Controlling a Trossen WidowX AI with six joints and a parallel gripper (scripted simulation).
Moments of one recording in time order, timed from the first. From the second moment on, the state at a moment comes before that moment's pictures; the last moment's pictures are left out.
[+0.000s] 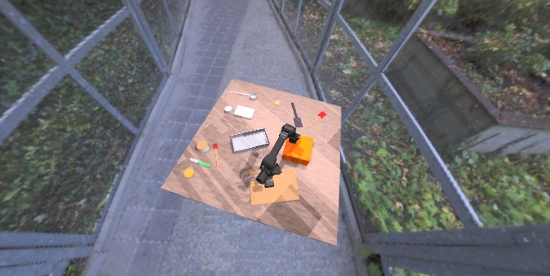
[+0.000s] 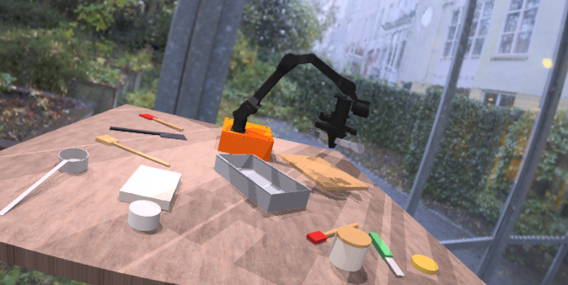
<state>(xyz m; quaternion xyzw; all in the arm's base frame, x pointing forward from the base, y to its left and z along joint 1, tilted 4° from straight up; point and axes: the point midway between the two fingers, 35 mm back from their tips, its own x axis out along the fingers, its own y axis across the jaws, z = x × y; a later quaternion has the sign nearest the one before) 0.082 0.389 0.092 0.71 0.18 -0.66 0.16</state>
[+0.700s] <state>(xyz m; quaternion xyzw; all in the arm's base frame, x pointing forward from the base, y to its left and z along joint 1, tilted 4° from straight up) 0.018 0.400 0.081 0.71 0.27 -0.60 0.24</state>
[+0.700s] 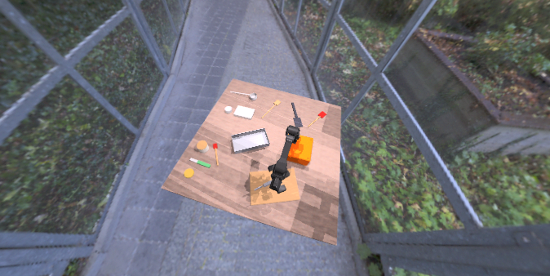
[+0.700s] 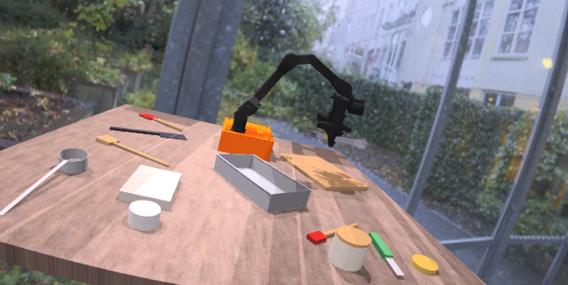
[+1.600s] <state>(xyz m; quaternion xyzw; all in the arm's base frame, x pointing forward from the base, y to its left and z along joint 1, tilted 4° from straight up) 0.002 0.416 0.075 0.86 0.36 -0.32 0.19</state>
